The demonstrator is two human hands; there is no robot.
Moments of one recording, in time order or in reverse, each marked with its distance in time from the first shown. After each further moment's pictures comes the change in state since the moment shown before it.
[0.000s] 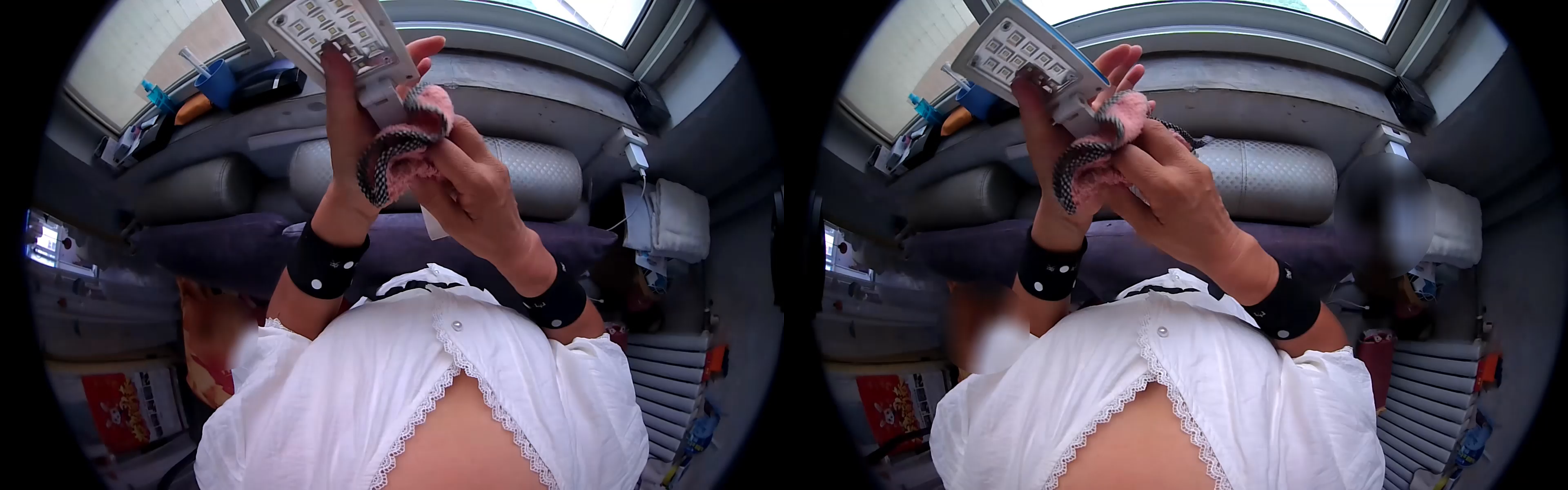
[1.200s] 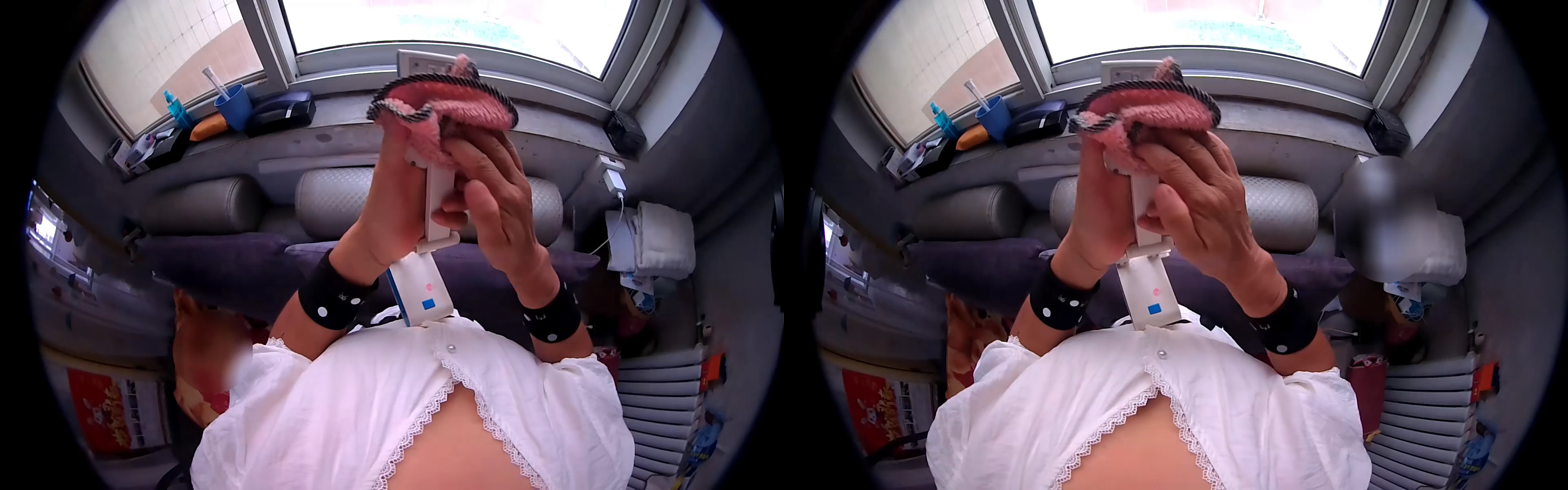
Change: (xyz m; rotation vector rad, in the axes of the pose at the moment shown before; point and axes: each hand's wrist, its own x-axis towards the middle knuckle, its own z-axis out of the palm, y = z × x) left_hand -0.026 -0.007 0.041 -0.163 -0.151 -0.275; right_hand 0.005 -0.021 -0.046 -0.192 0.035 -0.131
